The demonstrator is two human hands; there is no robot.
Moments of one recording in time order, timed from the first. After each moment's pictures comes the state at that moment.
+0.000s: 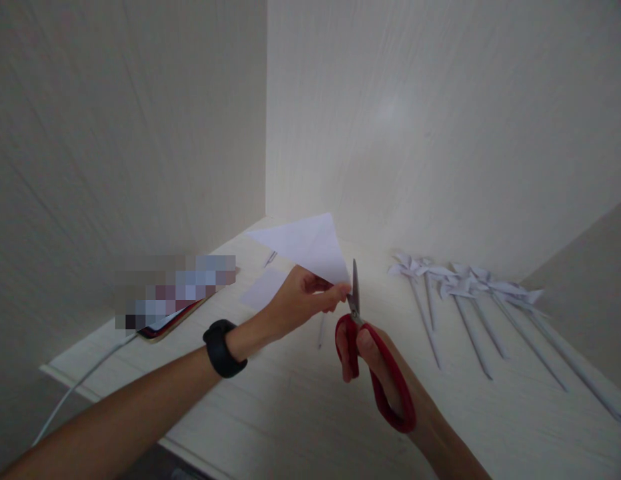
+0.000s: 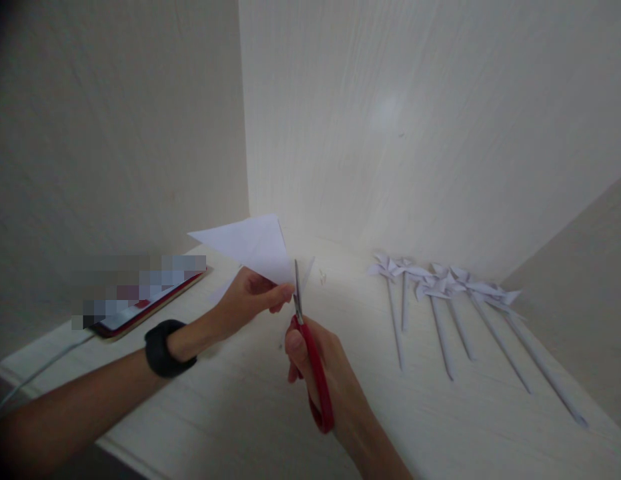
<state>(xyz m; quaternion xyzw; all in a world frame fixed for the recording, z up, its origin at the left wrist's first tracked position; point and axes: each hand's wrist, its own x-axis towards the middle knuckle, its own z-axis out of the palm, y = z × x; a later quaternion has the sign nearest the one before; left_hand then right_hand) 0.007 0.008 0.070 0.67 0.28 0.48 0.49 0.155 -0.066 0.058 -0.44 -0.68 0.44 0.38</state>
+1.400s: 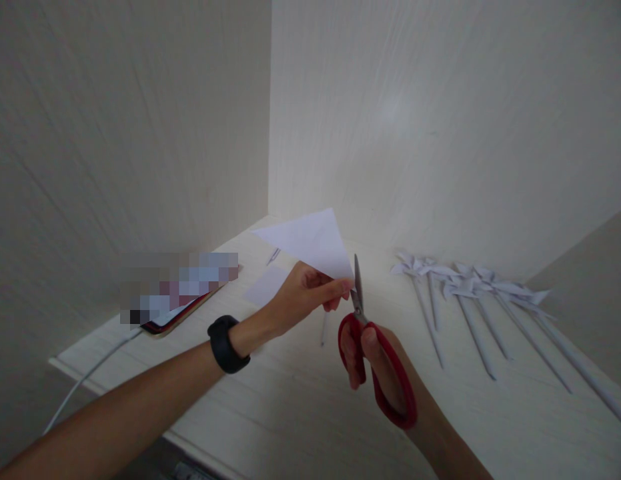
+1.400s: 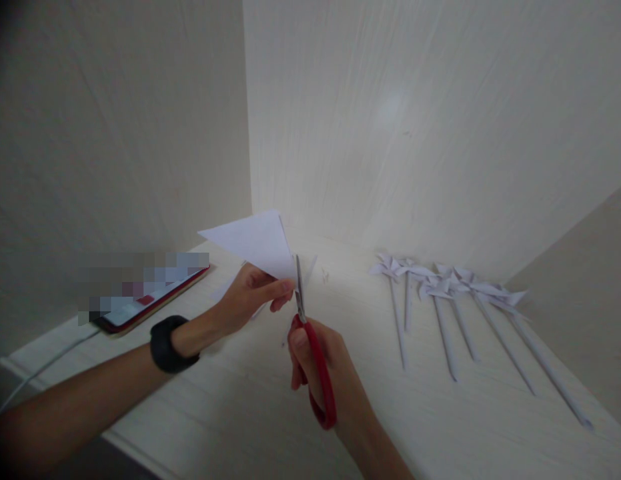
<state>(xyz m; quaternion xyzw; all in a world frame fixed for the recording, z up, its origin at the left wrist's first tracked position) 0.007 0.007 0.073 0.66 0.25 0.47 0.53 0.155 -0.062 0.048 -0.42 -0.67 0.46 0.40</state>
